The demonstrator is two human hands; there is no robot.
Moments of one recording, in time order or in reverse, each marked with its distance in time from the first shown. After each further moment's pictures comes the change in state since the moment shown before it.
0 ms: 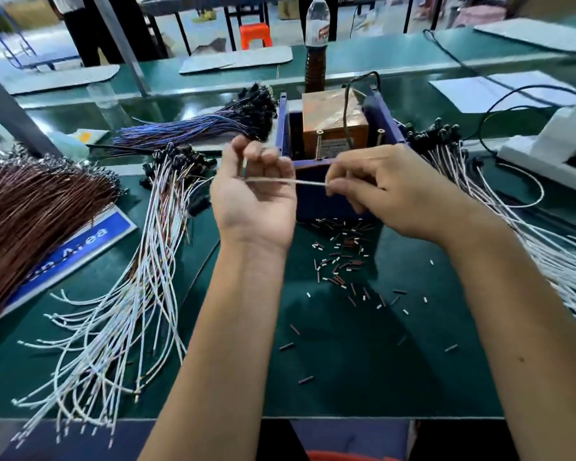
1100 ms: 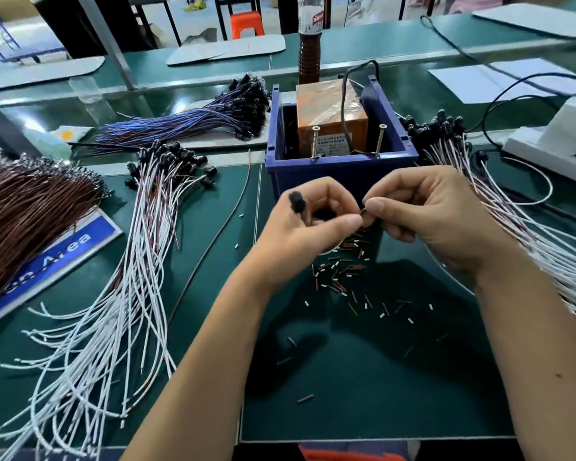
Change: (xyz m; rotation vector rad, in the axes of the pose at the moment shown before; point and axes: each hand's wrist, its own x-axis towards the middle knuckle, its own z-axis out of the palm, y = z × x) left_hand 0.006 -0.014 -0.056 1.234 -0.774 -0.020; right_hand -0.033 0.059 0.018 0.787 0.140 0.121
